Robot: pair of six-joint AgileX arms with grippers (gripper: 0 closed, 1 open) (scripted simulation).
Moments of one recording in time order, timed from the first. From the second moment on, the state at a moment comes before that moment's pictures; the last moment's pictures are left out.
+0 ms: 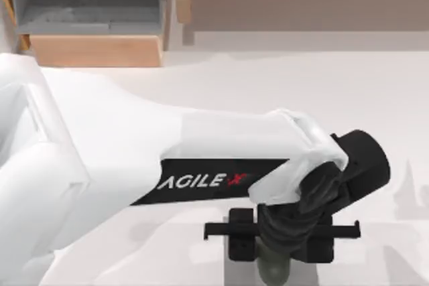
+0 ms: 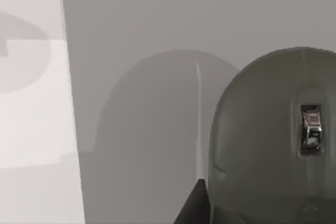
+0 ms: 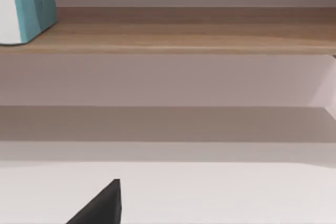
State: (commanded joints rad) left arm -1.10 2.07 1.44 -0.90 -0.09 -1.05; right arm 0.00 0.00 0.00 0.00 0.00 0.00
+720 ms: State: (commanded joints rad) left arm -1.10 2.07 1.44 -0.90 -0.09 -1.05; right arm 0.00 0.00 0.00 0.00 0.00 0.00
